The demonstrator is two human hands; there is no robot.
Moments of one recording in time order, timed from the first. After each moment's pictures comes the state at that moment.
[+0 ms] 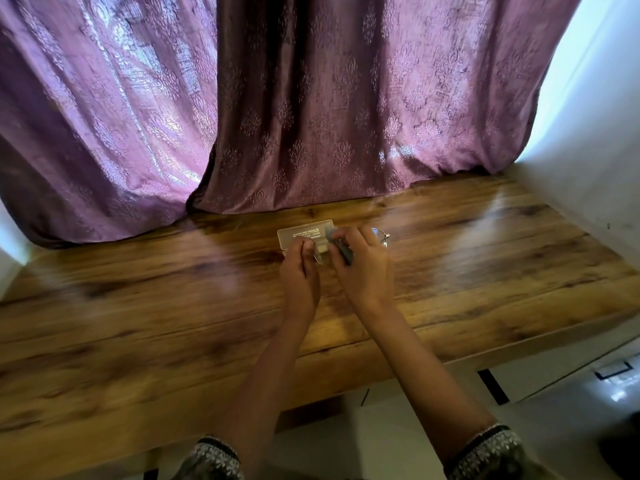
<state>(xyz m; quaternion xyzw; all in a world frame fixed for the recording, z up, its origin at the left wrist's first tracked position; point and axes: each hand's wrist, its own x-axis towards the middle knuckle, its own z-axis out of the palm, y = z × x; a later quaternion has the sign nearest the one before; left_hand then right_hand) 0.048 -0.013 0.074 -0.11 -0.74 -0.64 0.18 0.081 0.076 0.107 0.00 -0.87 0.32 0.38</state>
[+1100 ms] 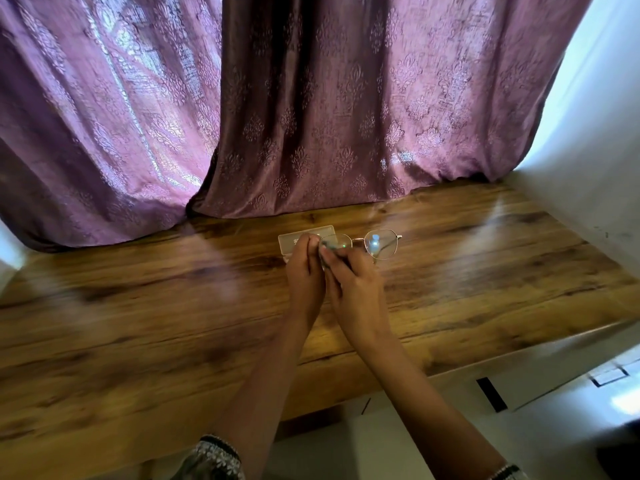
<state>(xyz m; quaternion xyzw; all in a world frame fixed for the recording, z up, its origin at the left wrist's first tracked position) 0.039 -0.010 0.084 -0.12 -0.72 -0.67 0.15 0.097 0.061 0.095 0.07 -0.90 0.24 0.36</state>
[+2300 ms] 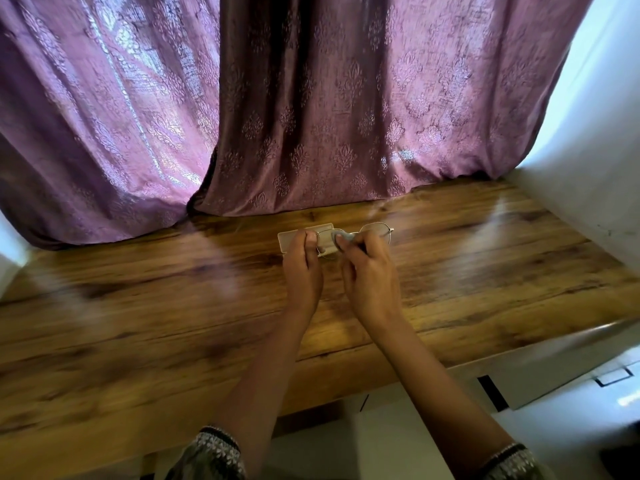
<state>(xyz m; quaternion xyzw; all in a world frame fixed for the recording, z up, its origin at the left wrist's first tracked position) 0.037 -0.005 0.087 -0.09 -0.74 -0.65 0.17 0.089 0.083 0.107 0.03 -0.90 0.24 0.36</state>
